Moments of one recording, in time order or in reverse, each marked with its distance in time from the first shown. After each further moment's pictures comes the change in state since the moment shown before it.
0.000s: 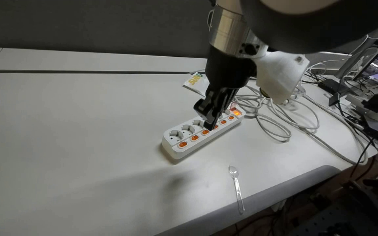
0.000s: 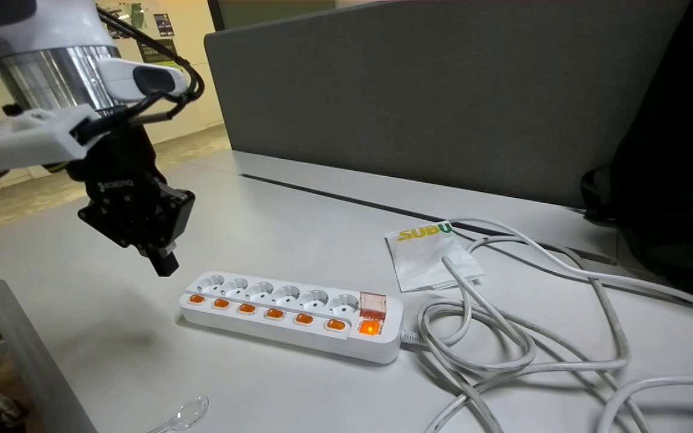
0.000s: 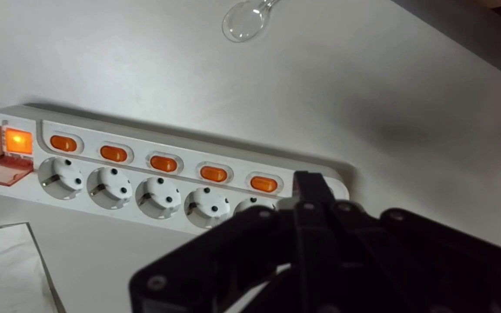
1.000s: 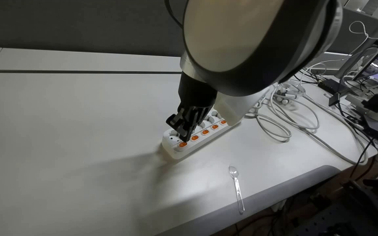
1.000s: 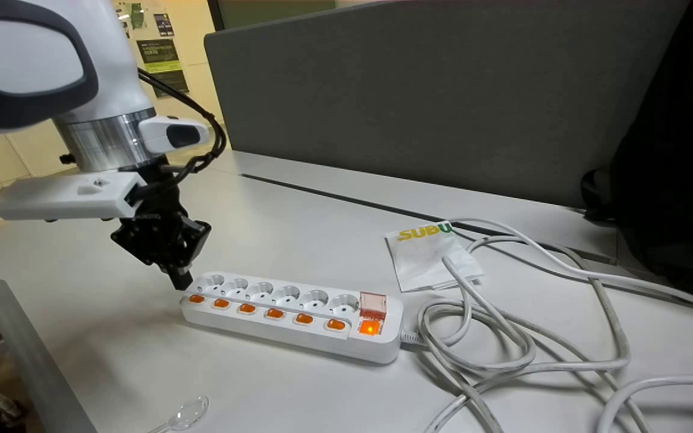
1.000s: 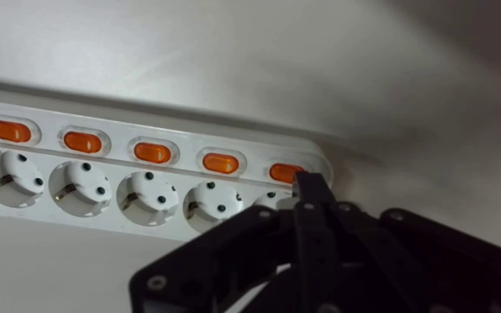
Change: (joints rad) arm 0.023 0.228 0.023 0.093 0.060 0.148 0.021
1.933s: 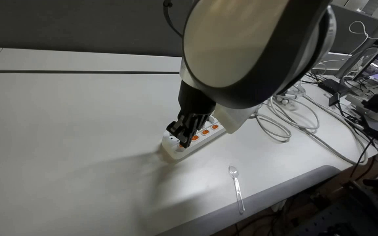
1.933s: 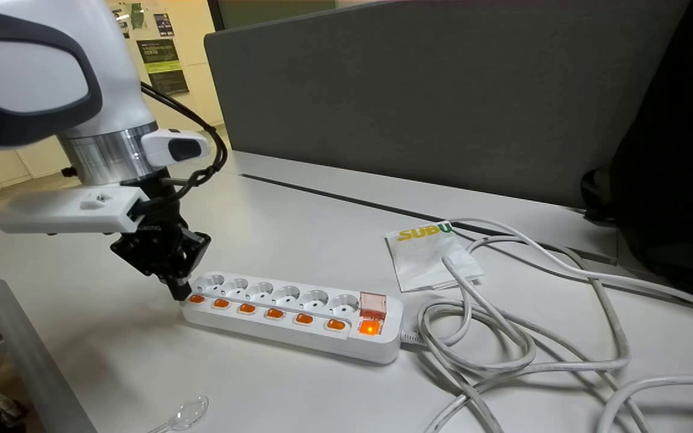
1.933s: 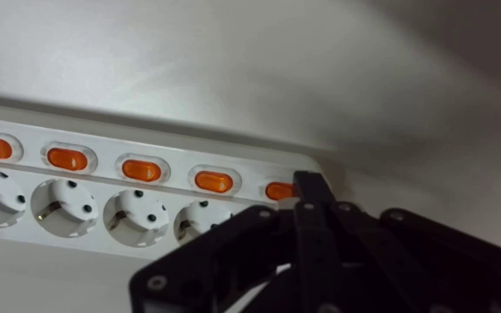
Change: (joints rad) arm 0.000 0.035 -0.001 -0.001 -0.008 0.020 -0.001
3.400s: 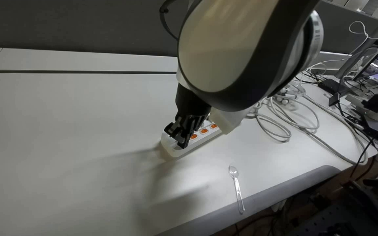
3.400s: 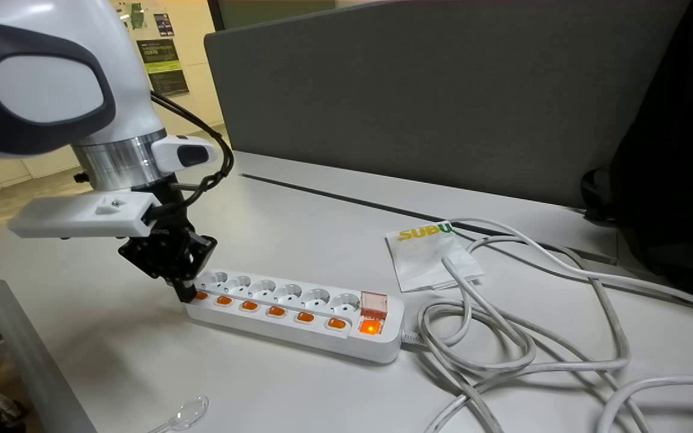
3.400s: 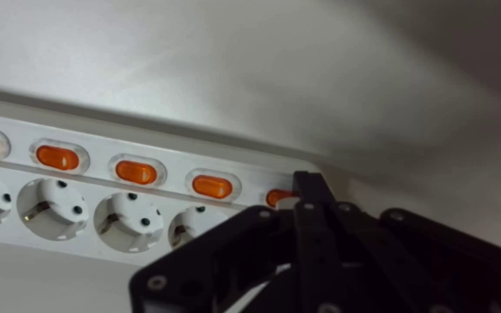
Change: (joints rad) arm 0.000 0.042 -0.004 0.030 -0.015 0.007 -0.003
